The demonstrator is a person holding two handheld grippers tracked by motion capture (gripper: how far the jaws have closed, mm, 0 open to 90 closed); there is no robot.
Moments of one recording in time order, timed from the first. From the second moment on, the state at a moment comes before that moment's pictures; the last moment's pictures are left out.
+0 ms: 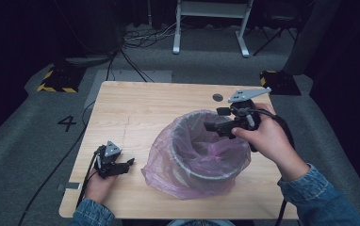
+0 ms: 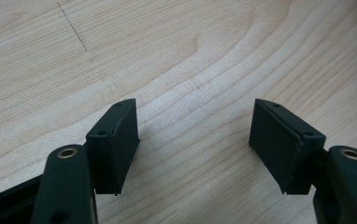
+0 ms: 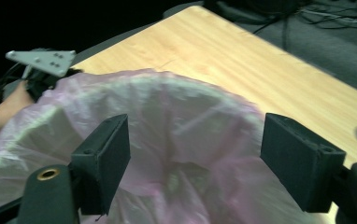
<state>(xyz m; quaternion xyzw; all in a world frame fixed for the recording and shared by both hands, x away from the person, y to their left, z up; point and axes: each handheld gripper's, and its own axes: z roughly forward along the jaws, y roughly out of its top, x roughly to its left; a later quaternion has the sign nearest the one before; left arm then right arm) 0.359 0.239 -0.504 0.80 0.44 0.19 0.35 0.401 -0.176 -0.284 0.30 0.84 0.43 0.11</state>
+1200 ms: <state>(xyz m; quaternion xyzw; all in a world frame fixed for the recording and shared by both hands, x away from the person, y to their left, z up) 0.342 0.254 -0.504 0.81 0.43 0.18 0.35 0.359 -0.328 -0.283 0.40 0.79 0.43 0.18</state>
